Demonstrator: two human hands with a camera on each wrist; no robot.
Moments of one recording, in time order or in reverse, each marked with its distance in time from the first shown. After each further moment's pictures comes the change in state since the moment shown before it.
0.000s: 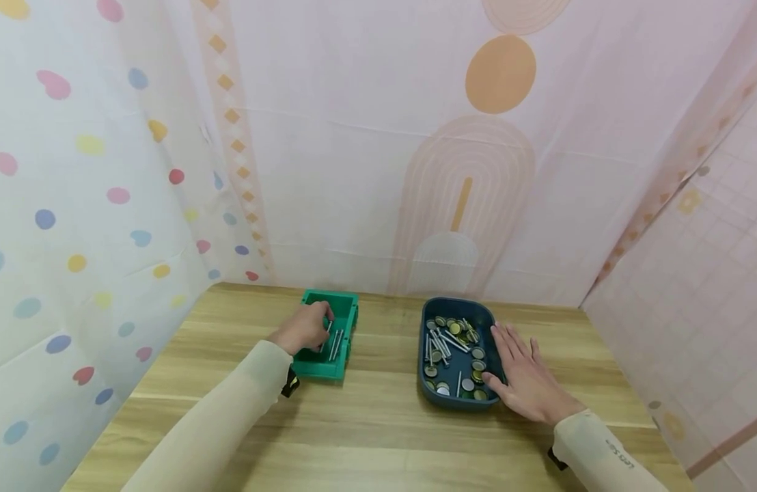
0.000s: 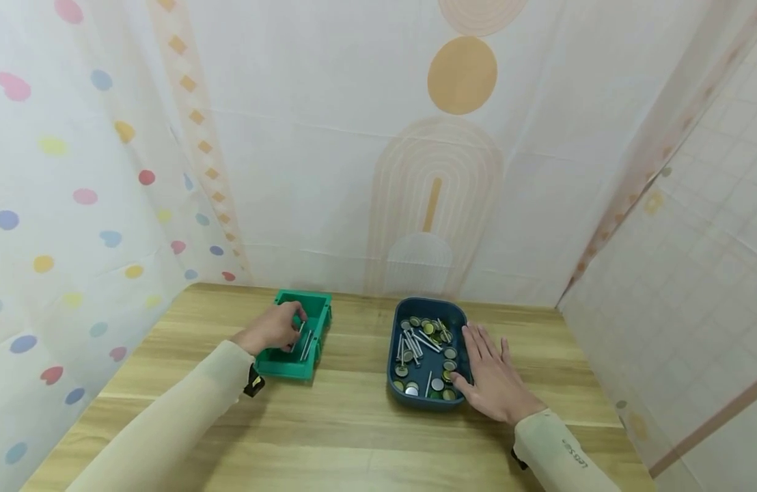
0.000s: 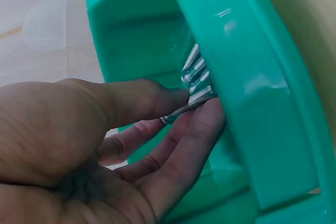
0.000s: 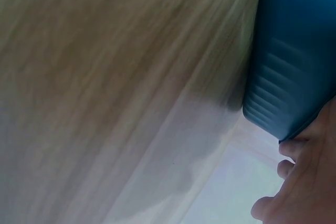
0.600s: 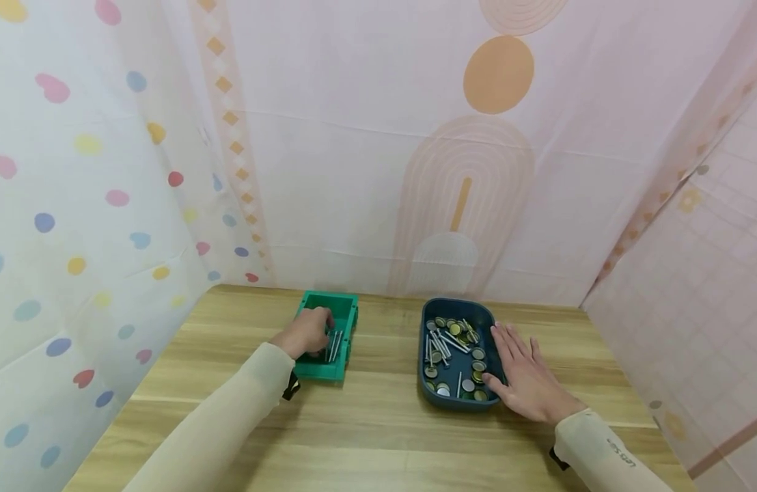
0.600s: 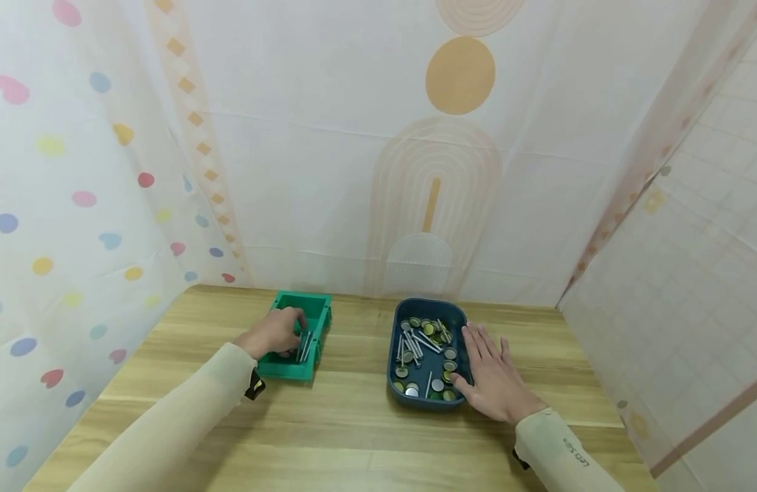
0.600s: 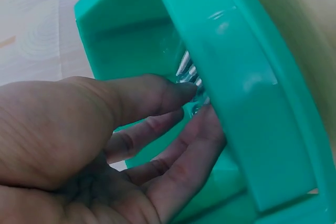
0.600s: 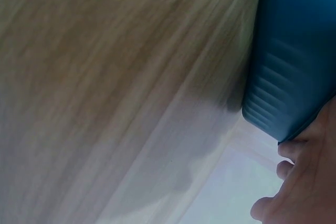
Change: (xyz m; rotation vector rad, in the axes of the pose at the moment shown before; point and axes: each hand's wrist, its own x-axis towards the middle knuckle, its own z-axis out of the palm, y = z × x) left_hand -0.015 0.017 0.004 0.055 -0.020 -0.014; right_hand -0.004 -0.001 0.000 -0.028 -0.017 0.013
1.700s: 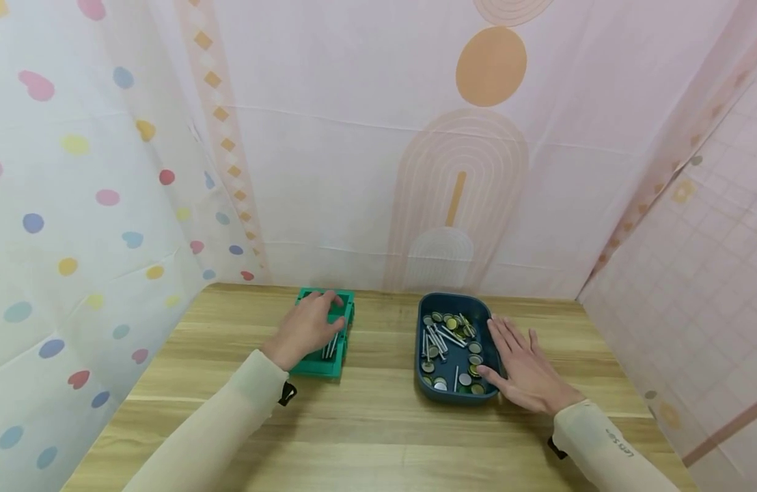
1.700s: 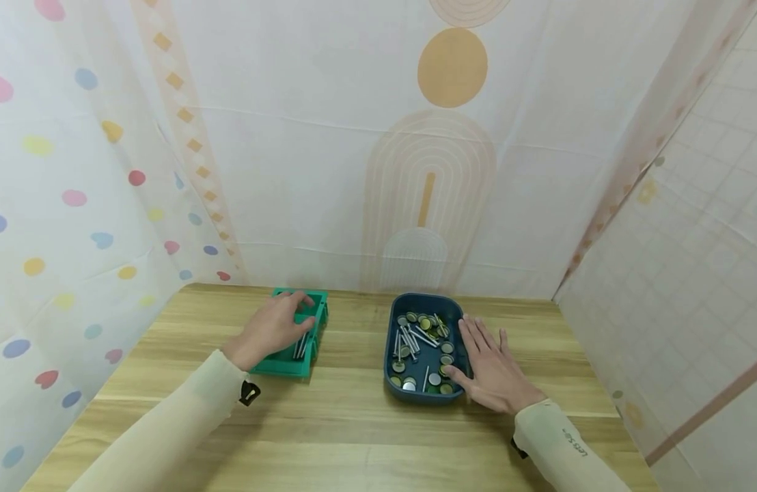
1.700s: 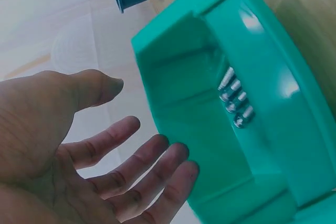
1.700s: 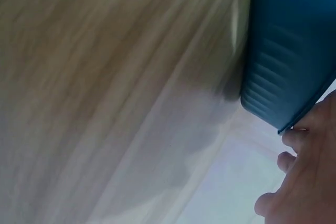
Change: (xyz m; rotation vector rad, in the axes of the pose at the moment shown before) left_hand -0.021 0.017 -0.005 0.097 0.270 0.152; right_hand 0.005 0.000 -0.003 0.007 0.003 -0.025
